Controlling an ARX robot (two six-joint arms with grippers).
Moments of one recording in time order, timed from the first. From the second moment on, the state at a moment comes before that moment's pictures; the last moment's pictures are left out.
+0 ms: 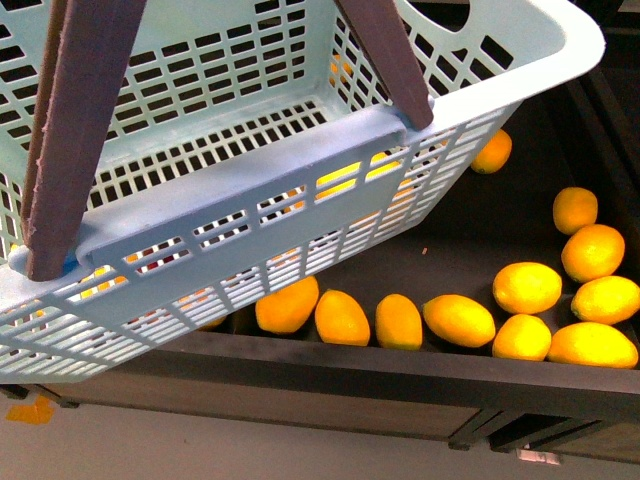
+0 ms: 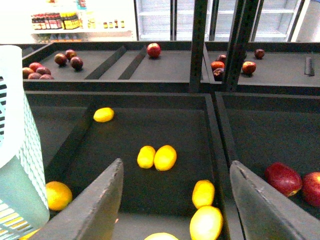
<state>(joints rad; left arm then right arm) -0.36 1.44 1.15 -0.23 0.27 -1.01 0.00 0.78 0.10 0.68 0.00 0.01</state>
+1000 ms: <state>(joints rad) -0.36 1.45 1.16 -0.23 0.27 -1.00 0.00 0.78 0.10 0.67 0.00 0.01</state>
